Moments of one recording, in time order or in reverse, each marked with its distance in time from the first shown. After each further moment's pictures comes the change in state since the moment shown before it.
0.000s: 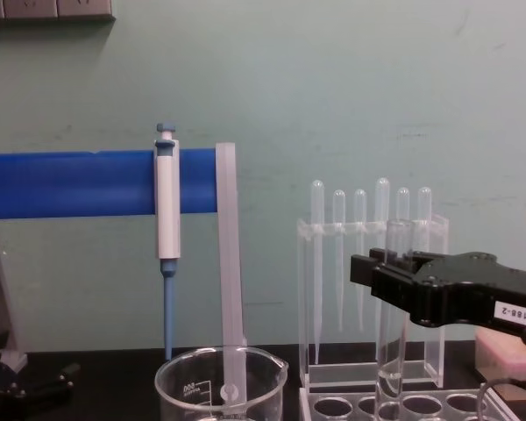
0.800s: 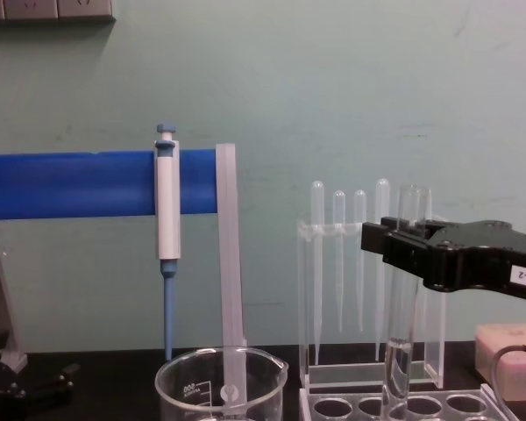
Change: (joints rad) left arm 0.000 0.000 0.000 0.000 0.000 0.000 0.000; right arm -0.008 0.030 0.018 -0.063 0.024 0.021 -0.018
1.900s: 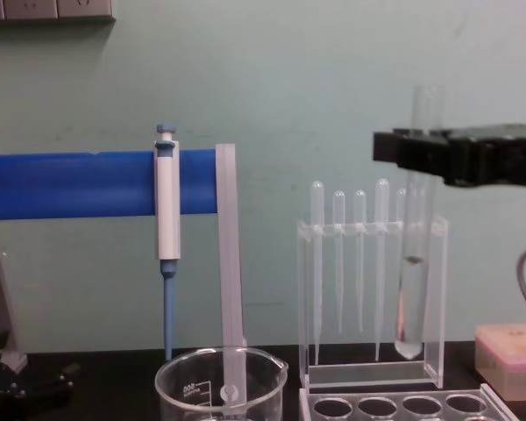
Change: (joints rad) left arm 0.000 0.000 0.000 0.000 0.000 0.000 0.000; right arm 0.040 0.086 0.024 -0.157 0.062 0.121 -0.038
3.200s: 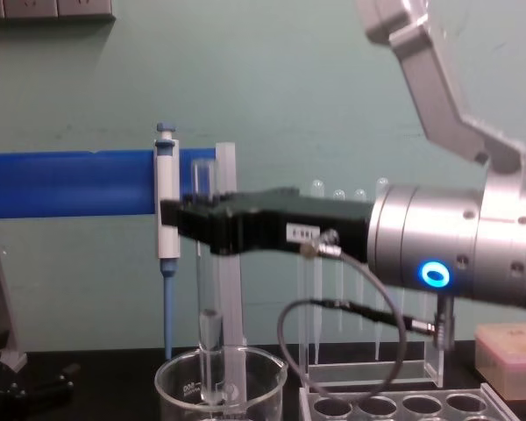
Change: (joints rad) left arm 0.000 0.000 0.000 0.000 0.000 0.000 0.000; right arm 0.236 -0.280 -0.238 0.323 -0.146 -0.029 0.111
